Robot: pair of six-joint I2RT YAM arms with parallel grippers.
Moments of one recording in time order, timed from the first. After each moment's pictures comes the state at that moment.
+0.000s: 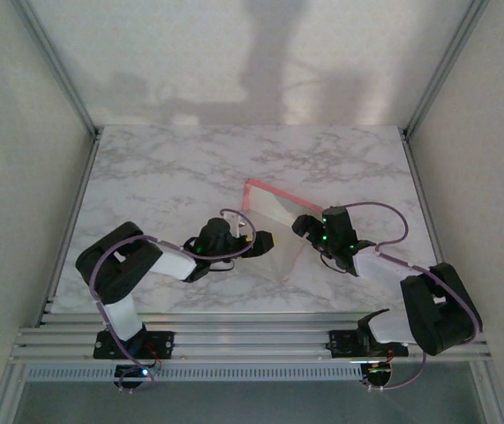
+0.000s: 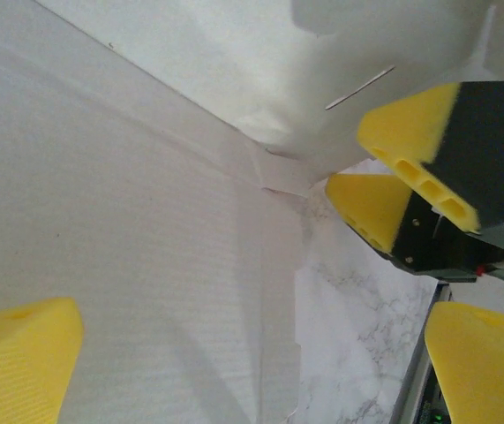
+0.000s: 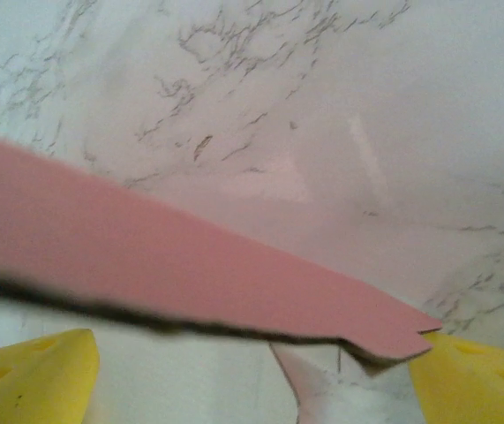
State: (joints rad) left arm -0.73 1.77 0.57 0.77 0.31 -0.90; right arm 0.43 1.33 0.49 0.08 -0.07 0.91
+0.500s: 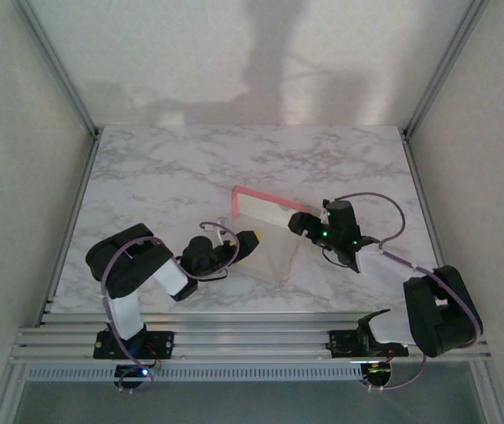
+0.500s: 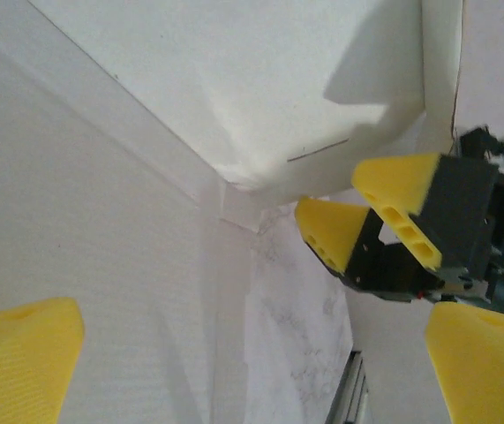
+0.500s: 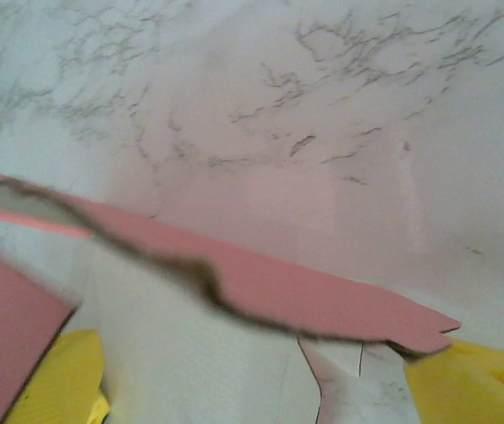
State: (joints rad) left arm -0.73 1.84 0.35 1.27 0.18 -1.19; right arm 0.40 1.29 0.52 0.08 -0.22 0.74
